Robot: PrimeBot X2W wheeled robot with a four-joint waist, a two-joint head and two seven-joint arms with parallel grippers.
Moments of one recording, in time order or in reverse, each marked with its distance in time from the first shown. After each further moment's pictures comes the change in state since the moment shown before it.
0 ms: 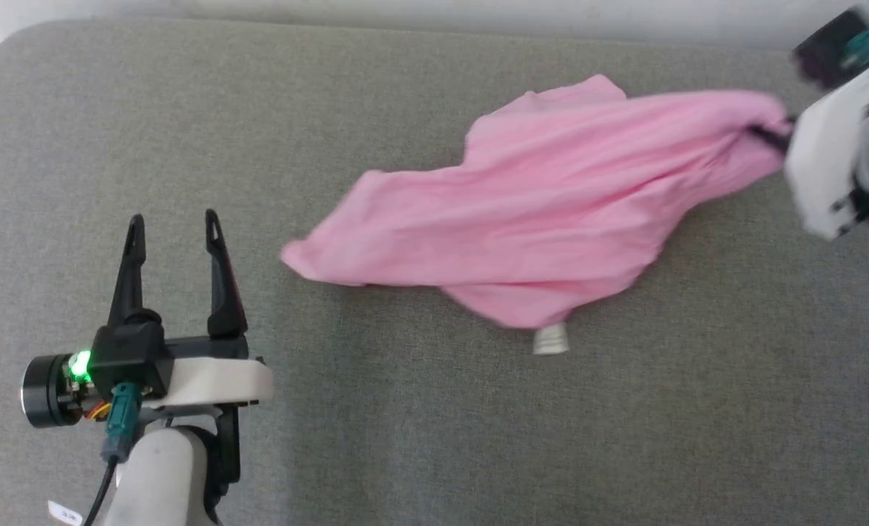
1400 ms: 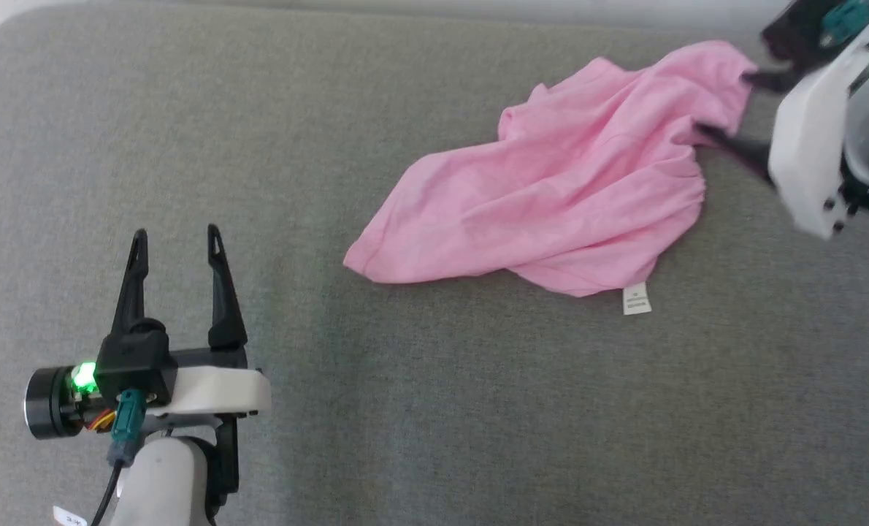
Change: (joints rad) left arm 0.014 -0.037 0.040 0.026 0.052 -0.042 0.000; right arm -0.172 -0.082 0.175 -0.191 0.049 0.000 0.004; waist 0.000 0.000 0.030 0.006
